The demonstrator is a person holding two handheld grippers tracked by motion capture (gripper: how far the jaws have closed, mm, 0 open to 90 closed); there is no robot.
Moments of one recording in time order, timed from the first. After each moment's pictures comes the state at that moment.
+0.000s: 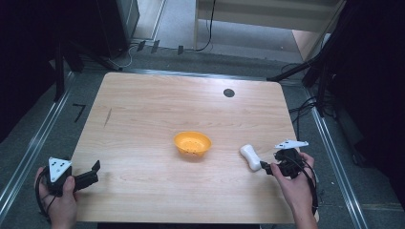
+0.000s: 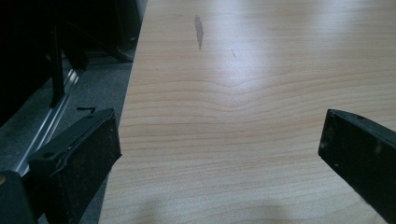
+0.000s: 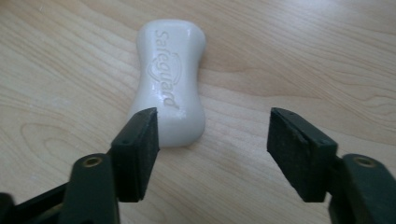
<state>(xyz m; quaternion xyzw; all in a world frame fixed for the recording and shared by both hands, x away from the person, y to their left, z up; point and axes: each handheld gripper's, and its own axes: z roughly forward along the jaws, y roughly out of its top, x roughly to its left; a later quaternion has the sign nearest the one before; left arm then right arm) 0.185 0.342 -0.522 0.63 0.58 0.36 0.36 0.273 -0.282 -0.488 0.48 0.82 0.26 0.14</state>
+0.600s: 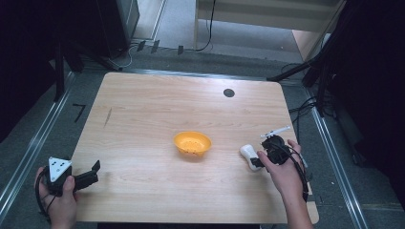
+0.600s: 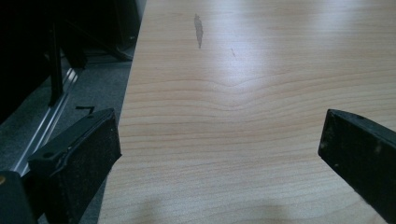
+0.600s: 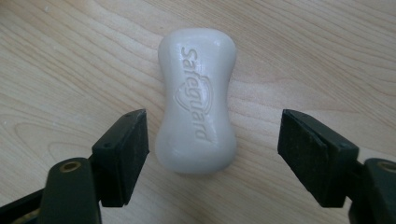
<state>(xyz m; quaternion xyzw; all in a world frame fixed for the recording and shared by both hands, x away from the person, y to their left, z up) 0.186 0.343 -0.522 0.63 0.59 0.36 0.36 0.305 -0.247 -0.478 0.50 0.84 0.19 0.08</state>
